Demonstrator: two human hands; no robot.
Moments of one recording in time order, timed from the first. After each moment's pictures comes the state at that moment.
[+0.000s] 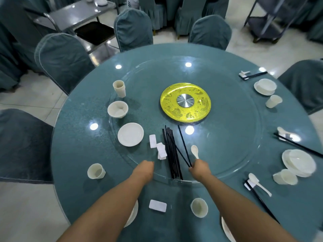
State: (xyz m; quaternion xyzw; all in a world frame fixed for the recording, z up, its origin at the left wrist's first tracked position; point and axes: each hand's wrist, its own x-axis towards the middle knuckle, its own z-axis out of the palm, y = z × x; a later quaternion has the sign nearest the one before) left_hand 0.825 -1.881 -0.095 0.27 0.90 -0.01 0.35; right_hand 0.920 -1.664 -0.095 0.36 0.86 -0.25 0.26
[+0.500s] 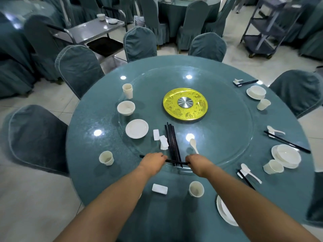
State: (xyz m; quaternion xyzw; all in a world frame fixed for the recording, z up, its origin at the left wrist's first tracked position) left_hand 0.888 -1.892 -0.042 0.43 0.89 -0.02 0.16; right_hand 0.983 -1.683 -0.025 0.06 0.96 -0.11 0.25
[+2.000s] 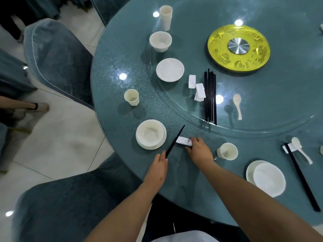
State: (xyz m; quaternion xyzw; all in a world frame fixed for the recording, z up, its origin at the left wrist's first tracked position) left_hand 1.074 -2.008 -0.168 0.05 0.94 0.22 0.24; right_hand 1.036 -1.811 -0.179 0.14 0.94 -0.22 0.22
